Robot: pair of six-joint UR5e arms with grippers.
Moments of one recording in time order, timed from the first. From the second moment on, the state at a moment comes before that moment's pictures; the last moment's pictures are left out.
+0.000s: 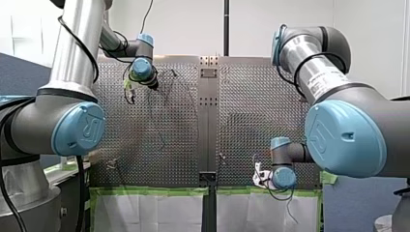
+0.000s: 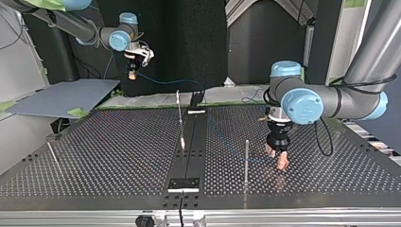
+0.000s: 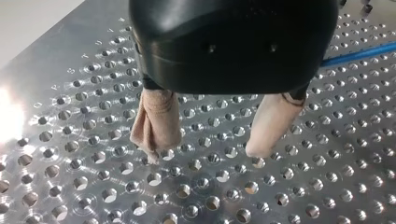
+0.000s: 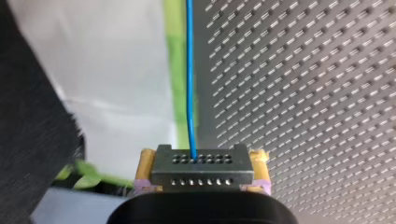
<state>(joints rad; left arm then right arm) -0.11 -1.80 -1.55 -3.03 -1.71 -1.93 1.91 -0.64 1.82 -0.82 1.69 1.66</state>
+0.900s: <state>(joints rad) -0.10 -1.80 -1.55 -3.03 -1.73 -1.93 1.92 -0.90 1.87 -0.85 1.47 1.61</state>
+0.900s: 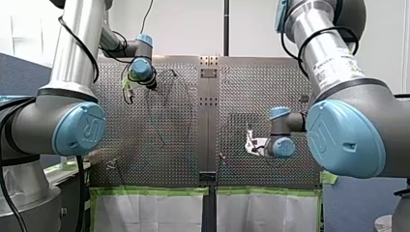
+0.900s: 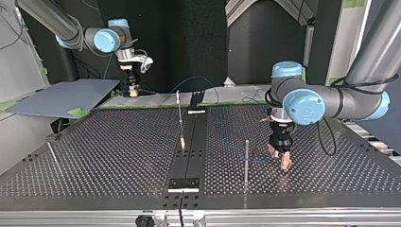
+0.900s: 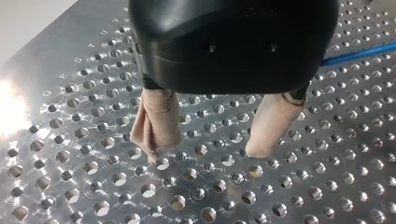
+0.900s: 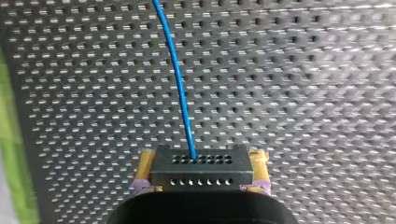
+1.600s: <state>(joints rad) -0.10 -1.80 -1.56 -3.03 -1.73 -1.93 1.92 -0.87 1.89 -0.87 1.53 1.59</state>
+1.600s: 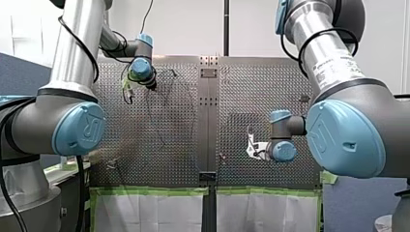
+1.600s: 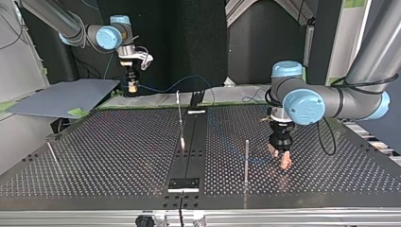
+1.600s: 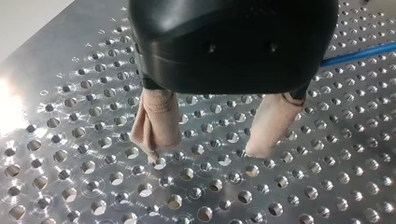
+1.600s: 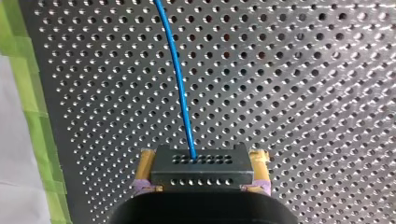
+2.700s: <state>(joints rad) -0.12 -1.80 -1.56 -3.06 -1.72 -2.17 1.92 -0.86 1.89 -0.86 1.53 1.59</state>
